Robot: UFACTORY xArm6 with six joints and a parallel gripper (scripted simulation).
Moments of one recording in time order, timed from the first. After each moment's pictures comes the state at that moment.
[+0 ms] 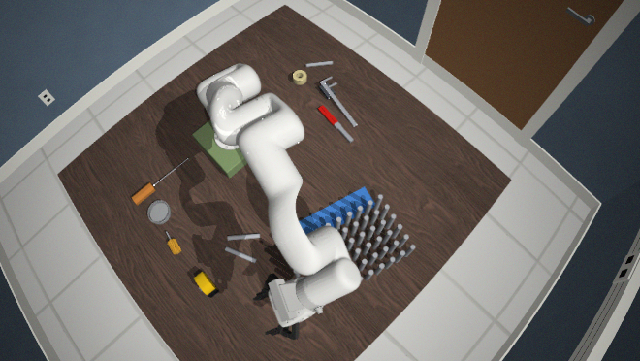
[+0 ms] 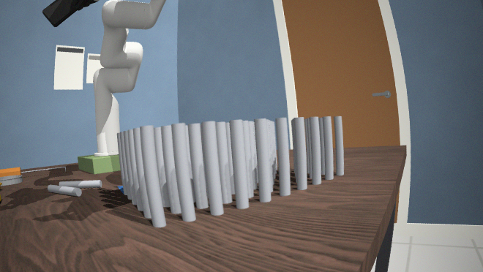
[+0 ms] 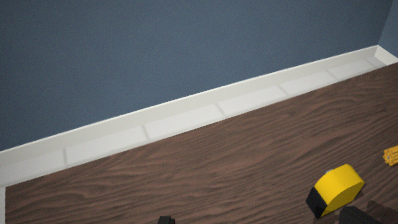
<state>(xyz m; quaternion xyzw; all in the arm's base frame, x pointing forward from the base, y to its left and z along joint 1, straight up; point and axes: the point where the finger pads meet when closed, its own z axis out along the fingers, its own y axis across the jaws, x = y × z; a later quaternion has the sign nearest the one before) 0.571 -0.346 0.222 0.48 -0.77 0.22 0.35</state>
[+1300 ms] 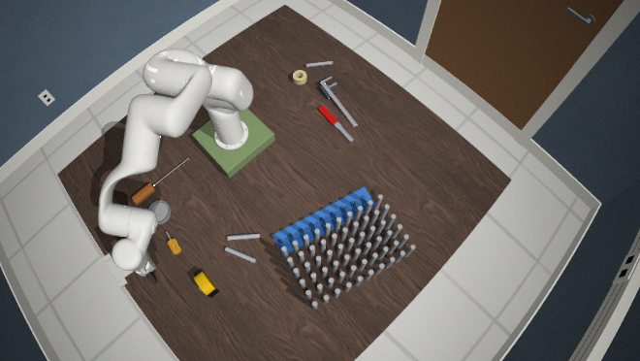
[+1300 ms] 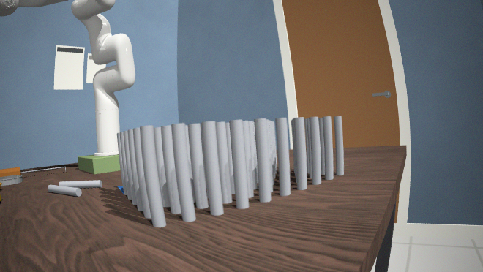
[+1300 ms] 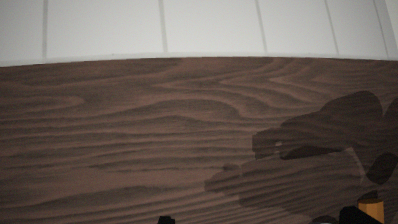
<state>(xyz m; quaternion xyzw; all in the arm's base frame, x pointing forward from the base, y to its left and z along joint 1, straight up) 0.189 -0.506 0.147 0.65 -0.74 -0.07 0.16</state>
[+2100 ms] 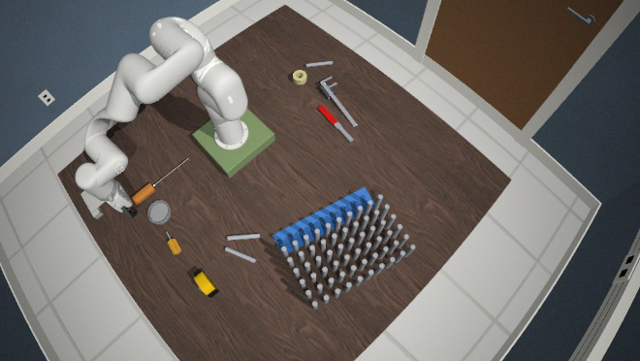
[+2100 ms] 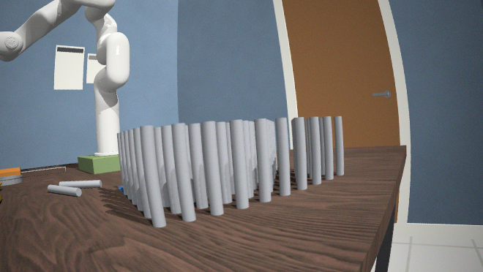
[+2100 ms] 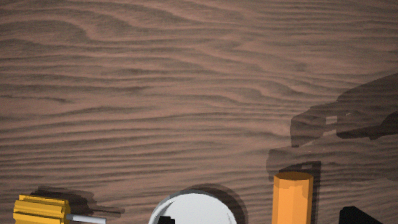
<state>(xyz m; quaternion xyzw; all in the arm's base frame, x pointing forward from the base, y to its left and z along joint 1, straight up) -0.017 -0.438 0.112 0.67 -0.74 -0.05 0.03</state>
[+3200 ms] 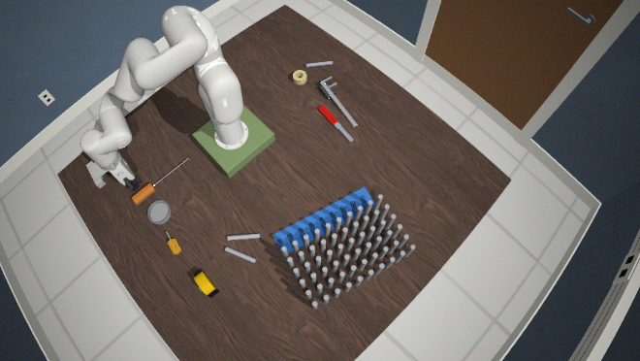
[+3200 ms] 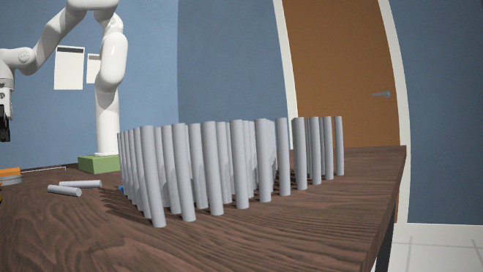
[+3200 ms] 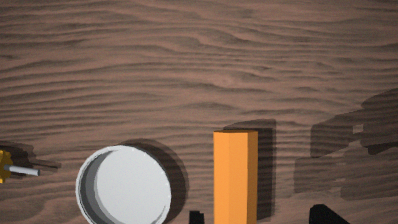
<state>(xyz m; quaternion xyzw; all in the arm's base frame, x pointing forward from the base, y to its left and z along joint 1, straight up) -0.088 -0.381 0.094 0.67 -0.74 0.00 0.00</state>
